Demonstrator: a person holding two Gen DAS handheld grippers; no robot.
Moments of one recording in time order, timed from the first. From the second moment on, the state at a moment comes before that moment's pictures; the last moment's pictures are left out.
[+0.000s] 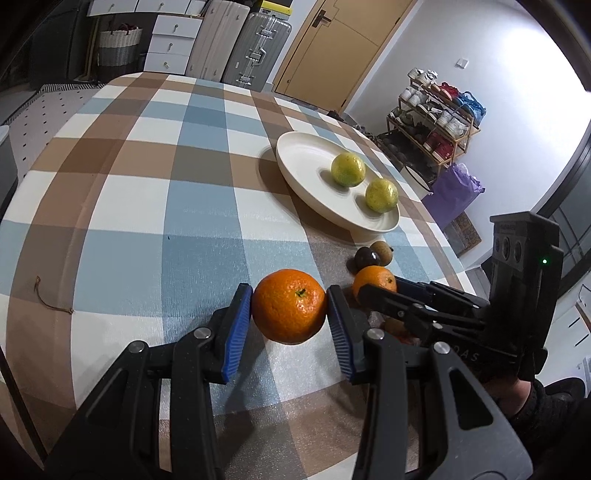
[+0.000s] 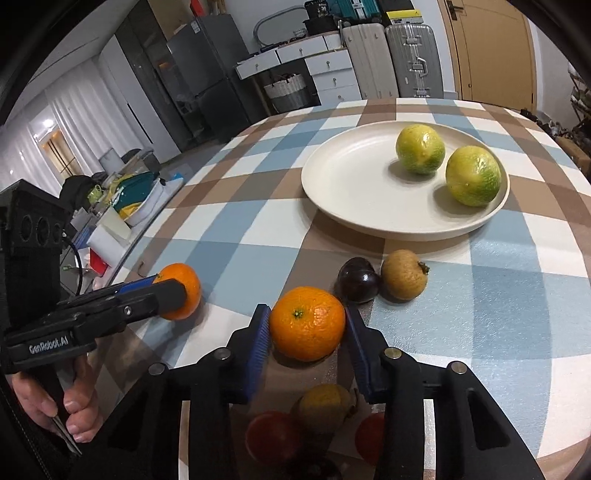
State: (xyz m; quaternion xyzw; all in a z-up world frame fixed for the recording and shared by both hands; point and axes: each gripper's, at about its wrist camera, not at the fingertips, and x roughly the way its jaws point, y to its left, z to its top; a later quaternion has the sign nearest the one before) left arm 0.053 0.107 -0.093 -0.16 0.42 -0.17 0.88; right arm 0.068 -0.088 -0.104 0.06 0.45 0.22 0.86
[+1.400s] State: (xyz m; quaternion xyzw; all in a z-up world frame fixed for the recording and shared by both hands) left arm 0.191 0.013 -0.043 -0.10 0.43 -0.17 0.88; right arm 0.145 -0.154 -0.057 0.12 0.39 0.27 0.87
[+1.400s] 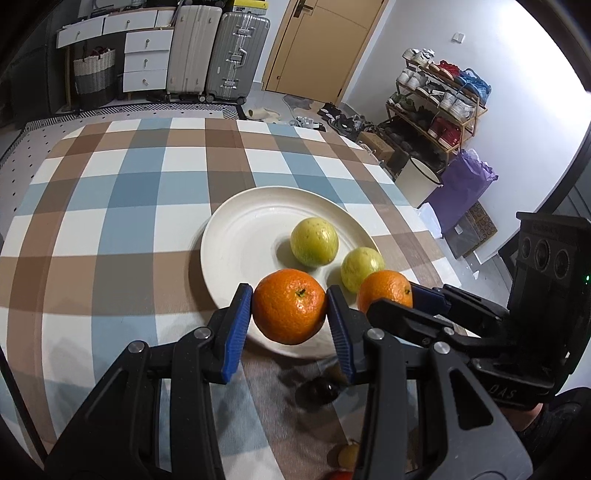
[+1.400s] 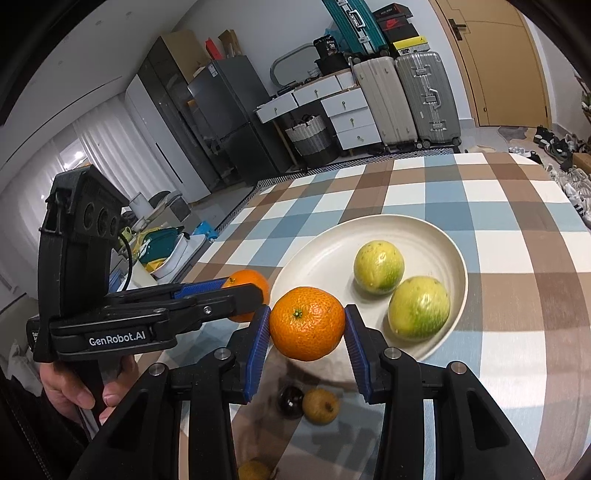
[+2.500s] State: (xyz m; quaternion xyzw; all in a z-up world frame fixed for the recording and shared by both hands) left arm 0.254 -0.003 -0.082 -0.11 0.47 -0.20 0.85; right arm 0.179 -0.157 -0.077 0.12 0.41 0.25 0.87
